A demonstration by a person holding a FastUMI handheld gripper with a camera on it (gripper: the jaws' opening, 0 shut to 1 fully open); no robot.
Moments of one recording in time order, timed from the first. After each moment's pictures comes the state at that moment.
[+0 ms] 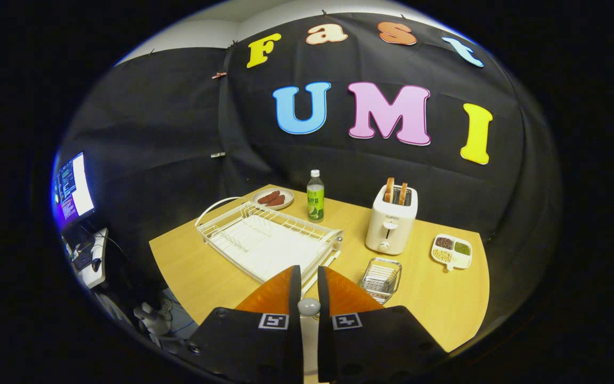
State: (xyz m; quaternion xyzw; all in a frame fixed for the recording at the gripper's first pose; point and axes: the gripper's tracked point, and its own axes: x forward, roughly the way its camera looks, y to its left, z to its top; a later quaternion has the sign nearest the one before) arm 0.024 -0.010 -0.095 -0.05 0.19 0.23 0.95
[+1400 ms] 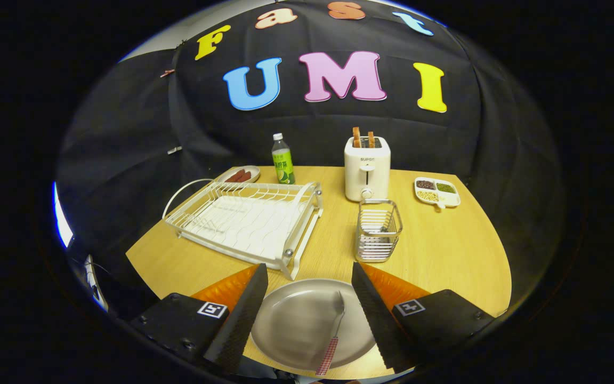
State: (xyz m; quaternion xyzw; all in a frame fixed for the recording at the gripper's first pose) arm 0.015 -0.031 -0.153 0.02 0.24 0.09 0.97
